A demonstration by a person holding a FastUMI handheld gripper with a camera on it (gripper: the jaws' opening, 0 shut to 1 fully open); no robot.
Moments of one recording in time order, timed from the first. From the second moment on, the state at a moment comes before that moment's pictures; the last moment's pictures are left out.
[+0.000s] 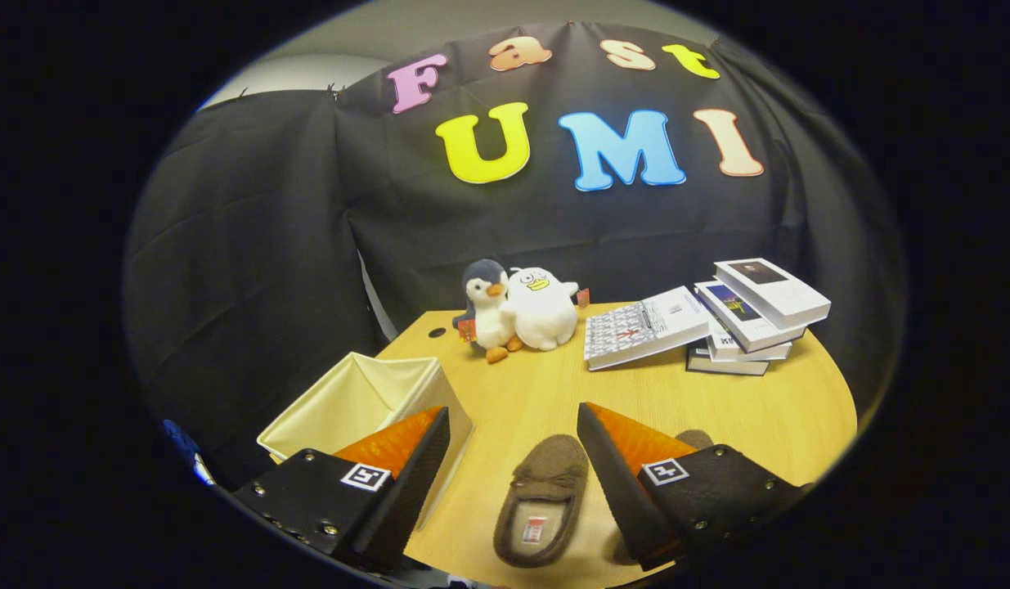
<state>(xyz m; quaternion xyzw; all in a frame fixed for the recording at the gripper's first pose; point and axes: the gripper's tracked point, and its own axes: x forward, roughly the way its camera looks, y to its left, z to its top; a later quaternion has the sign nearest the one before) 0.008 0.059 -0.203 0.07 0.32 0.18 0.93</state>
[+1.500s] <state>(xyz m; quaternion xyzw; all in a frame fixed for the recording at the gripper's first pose) -0.037 0.038 -0.389 0.03 0.53 0.14 0.83</state>
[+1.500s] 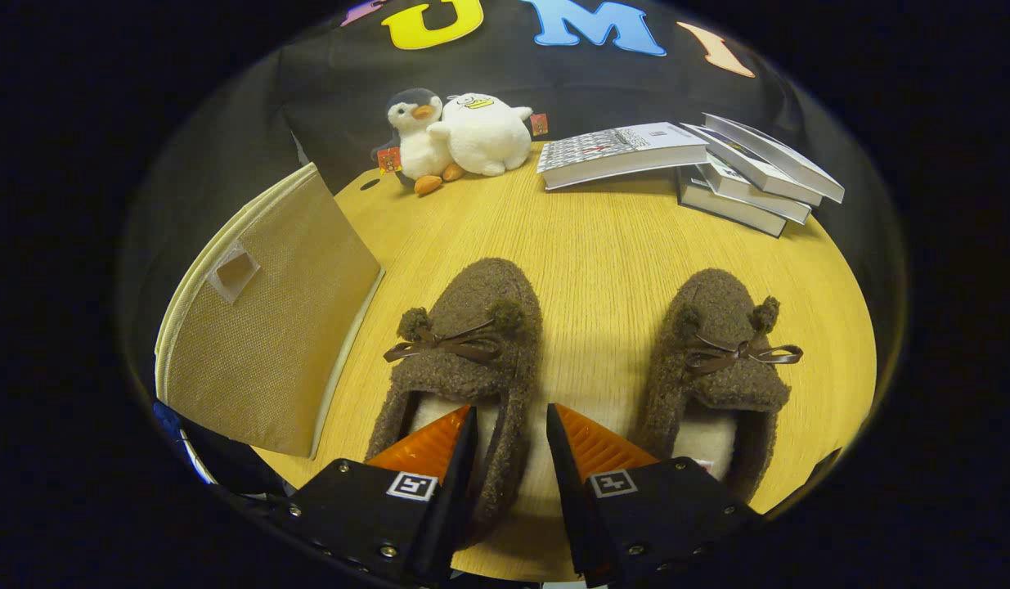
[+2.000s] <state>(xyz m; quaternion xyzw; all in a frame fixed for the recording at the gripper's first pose) -0.031 0.048 -0.357 0.16 0.55 0.06 0.81</state>
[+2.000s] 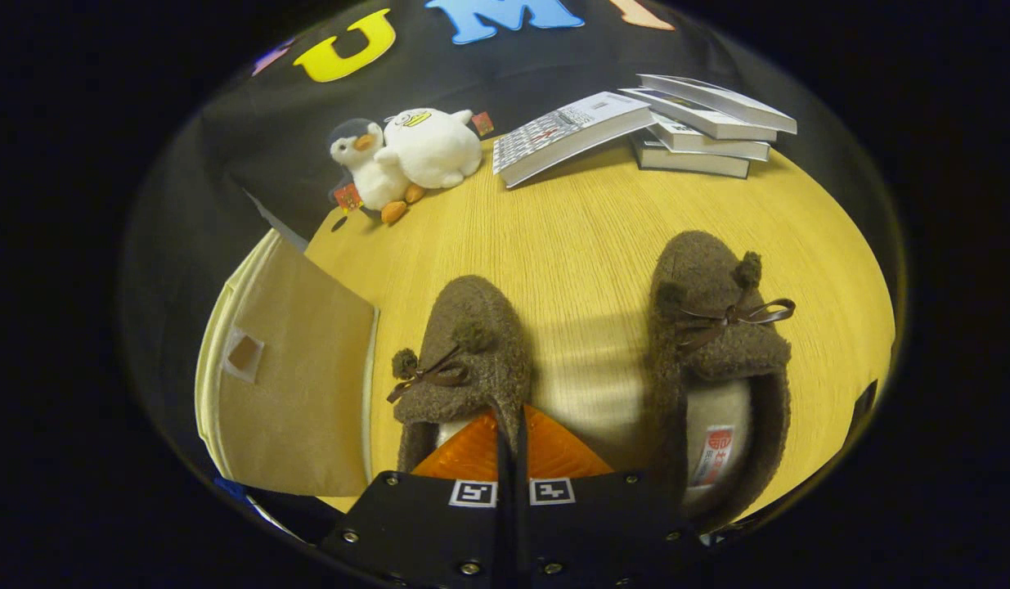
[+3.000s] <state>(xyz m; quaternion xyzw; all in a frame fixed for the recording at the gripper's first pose) 0.019 0.175 -0.191 0.29 0.46 0.10 0.83</state>
